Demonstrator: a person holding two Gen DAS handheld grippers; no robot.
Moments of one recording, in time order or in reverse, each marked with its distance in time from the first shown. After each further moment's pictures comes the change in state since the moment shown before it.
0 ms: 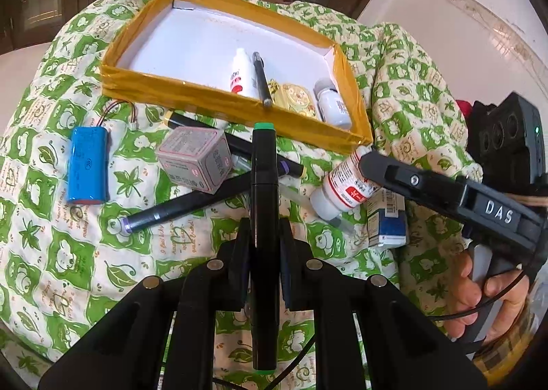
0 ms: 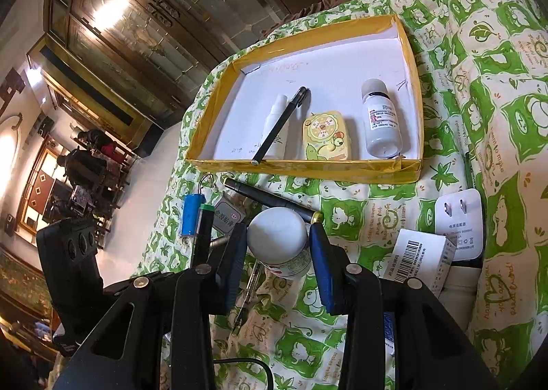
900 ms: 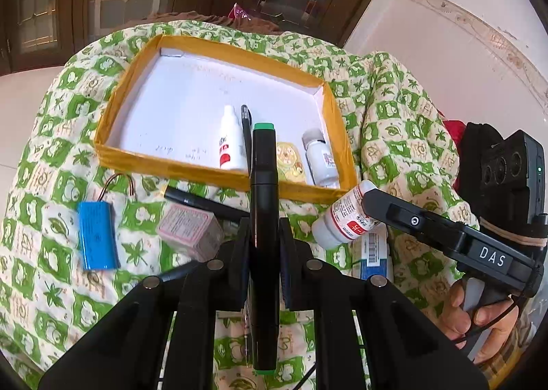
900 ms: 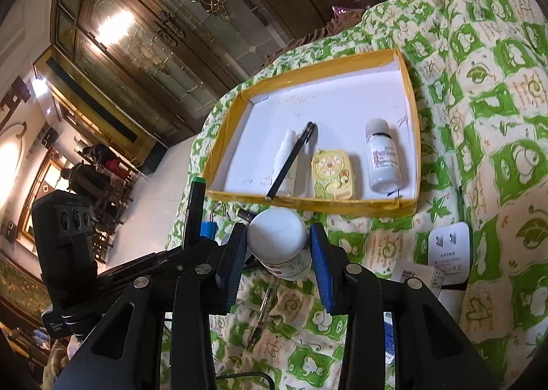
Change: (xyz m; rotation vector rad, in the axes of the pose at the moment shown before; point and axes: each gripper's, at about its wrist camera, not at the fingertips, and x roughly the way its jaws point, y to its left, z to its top) left arm -0.017 -0.013 0.049 0.047 -0.076 -0.001; right arm -0.023 0.014 0.019 0.005 -0.090 0.008
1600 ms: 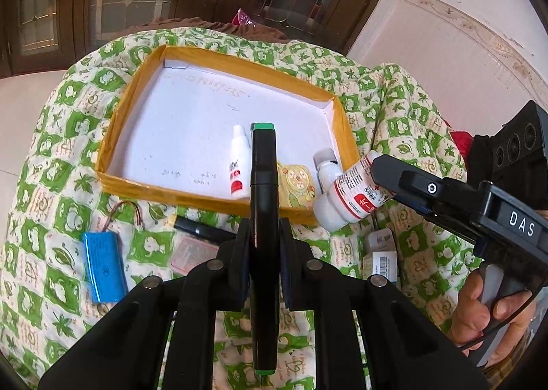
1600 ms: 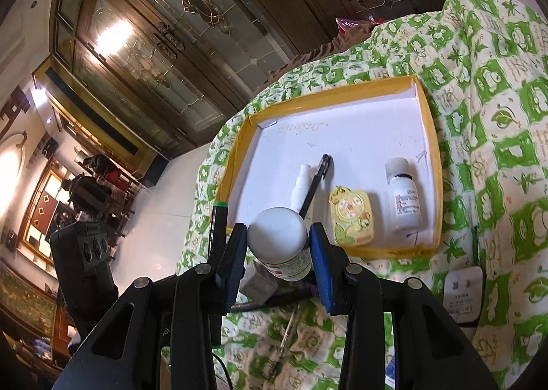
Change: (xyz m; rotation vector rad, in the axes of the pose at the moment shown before) left arm 0.009 0.013 0.024 -0.002 -0.018 0.009; right arm 0.014 0.021 0.040 0.015 -0.036 0.007
